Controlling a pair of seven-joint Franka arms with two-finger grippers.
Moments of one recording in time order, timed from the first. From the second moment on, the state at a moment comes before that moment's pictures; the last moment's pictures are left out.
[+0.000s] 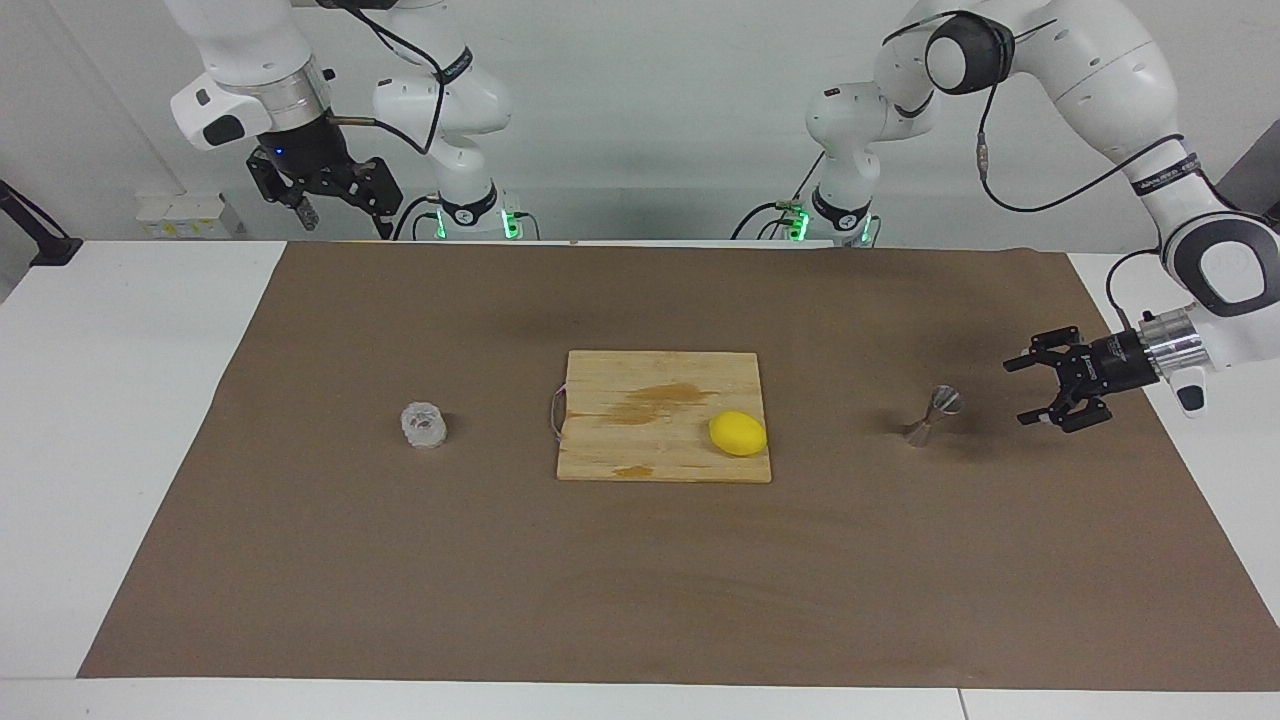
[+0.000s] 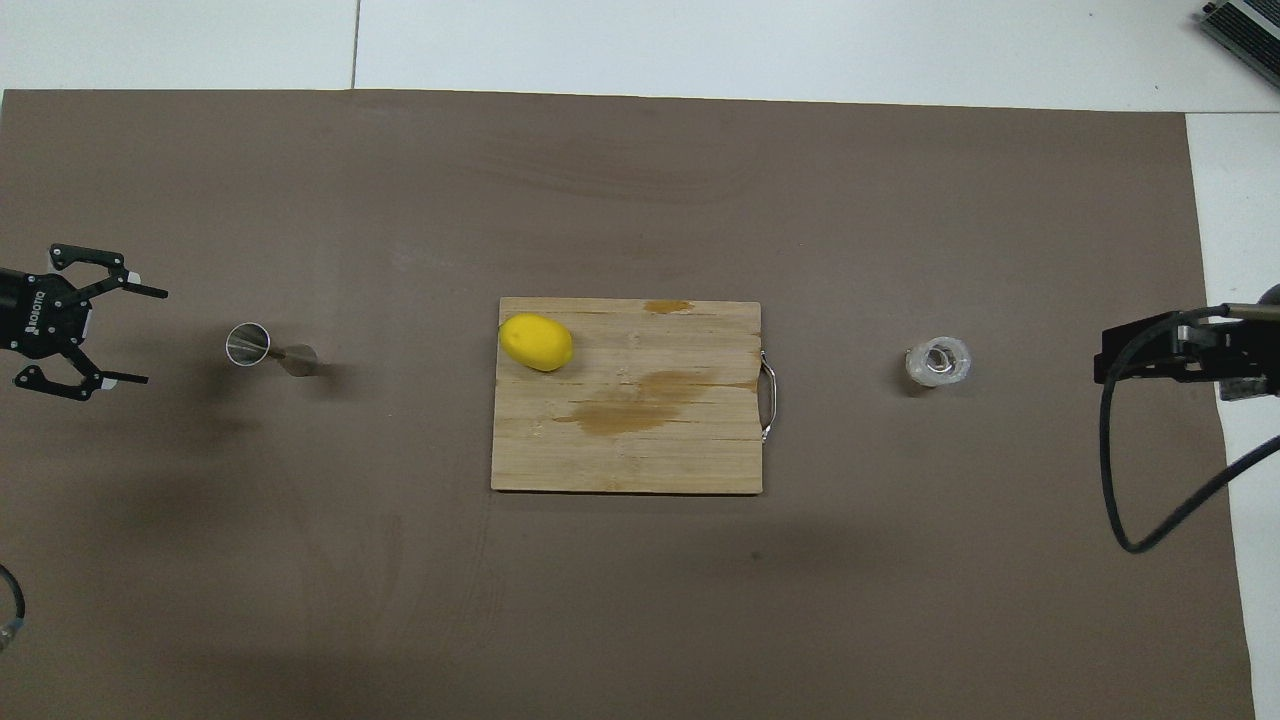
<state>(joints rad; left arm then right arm) 0.09 0.47 0.36 -1.59 -0.78 1.49 -0.78 0.06 -0.07 -0.02 -1.55 -0.01 1.44 0.19</state>
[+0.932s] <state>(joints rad) 0.10 0.54 0.35 -1.71 -0.97 1.49 -0.71 0.07 -0.07 -0.01 -1.56 -0.01 1.44 0.10</state>
